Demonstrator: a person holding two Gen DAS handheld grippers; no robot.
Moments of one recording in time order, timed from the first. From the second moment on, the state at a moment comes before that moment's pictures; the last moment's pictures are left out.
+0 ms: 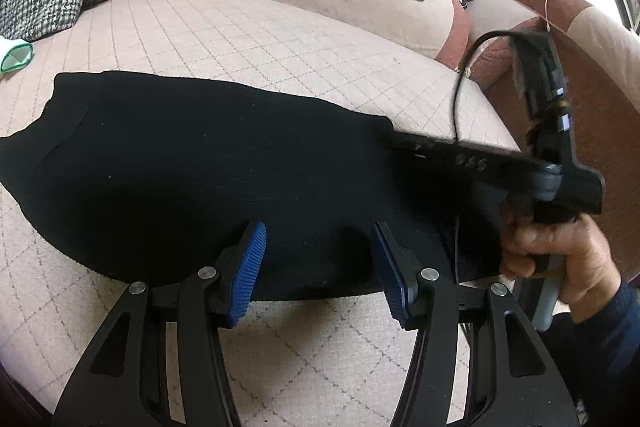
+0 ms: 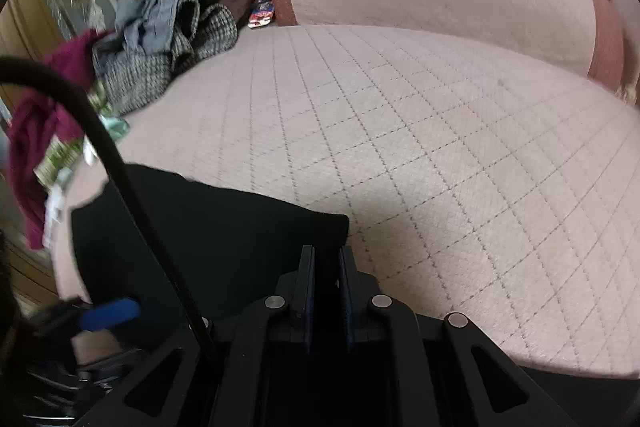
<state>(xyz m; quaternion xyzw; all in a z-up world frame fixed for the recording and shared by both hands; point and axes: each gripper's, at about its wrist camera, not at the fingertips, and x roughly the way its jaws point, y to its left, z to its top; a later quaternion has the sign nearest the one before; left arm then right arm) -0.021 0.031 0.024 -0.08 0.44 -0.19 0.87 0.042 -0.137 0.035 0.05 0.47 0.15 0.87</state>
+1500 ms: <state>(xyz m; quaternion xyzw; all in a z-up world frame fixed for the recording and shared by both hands) -0.071 -0.034 0.100 0.02 0.38 -0.09 0.92 -0.099 -0.226 0.089 0.20 0.43 0.15 0.87</state>
